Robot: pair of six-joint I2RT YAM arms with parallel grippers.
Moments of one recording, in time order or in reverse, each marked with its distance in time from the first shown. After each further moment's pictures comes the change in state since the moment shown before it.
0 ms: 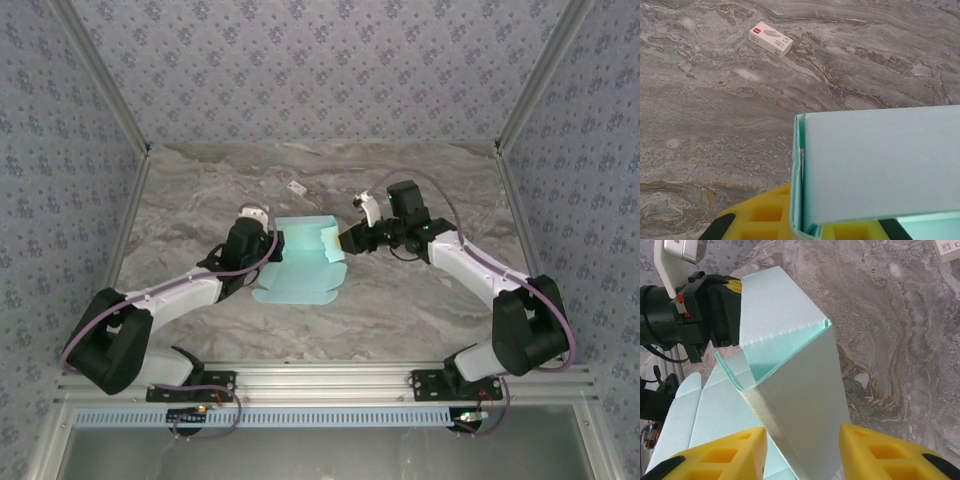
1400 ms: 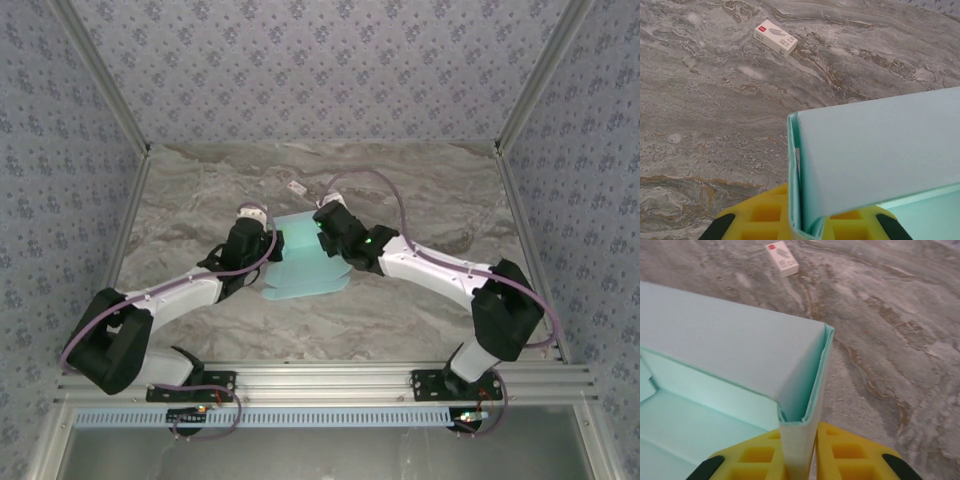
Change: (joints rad) left arm -0.003 0.000 0.000 -0.004 -0.016 -0.039; right arm 0.422 0.158 0.226 -0.185 1.155 0.218
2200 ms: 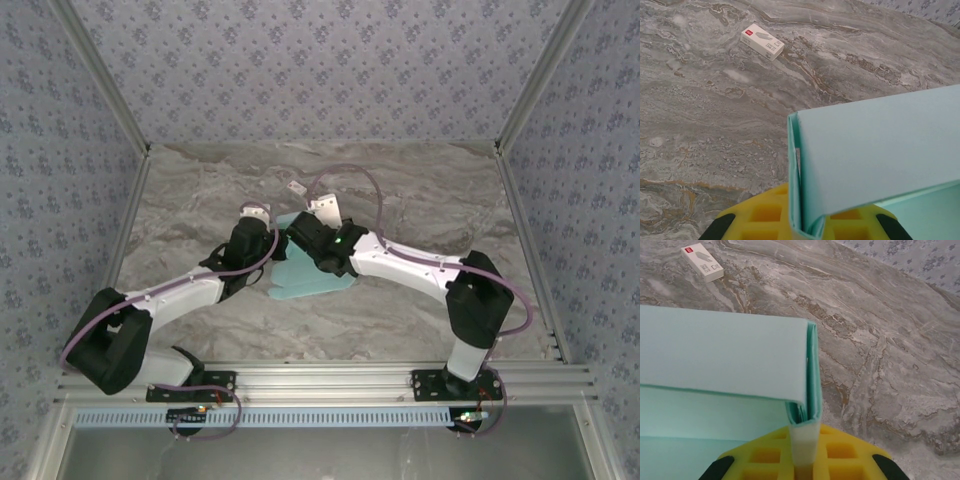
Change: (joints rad) left arm -0.019 0.000 0.018 0.000 -0.004 -0.029; right arm 0.101 0.150 0.193 -0.282 0.364 0.228
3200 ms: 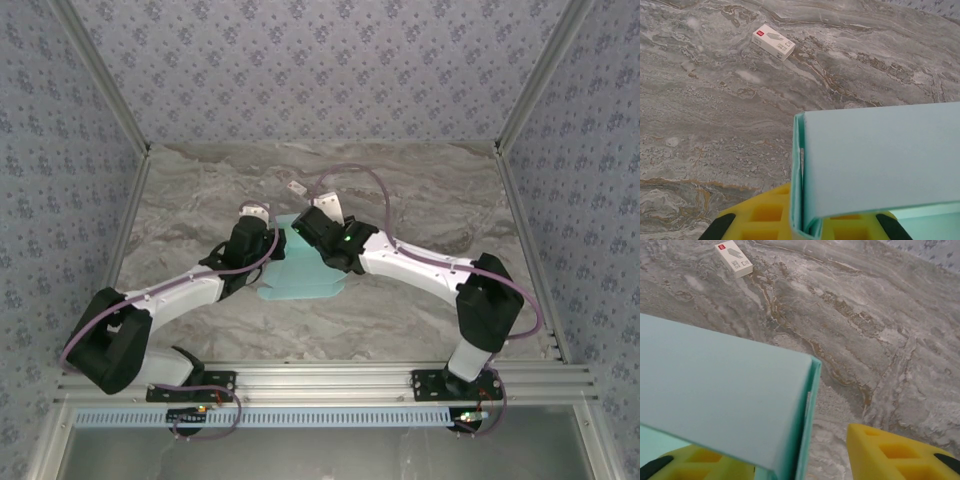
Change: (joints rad) left arm 0.000 0.003 0.014 -0.032 -0.027 0.020; right arm -0.026 -0.064 -0.052 0.087 -0.170 -0.075
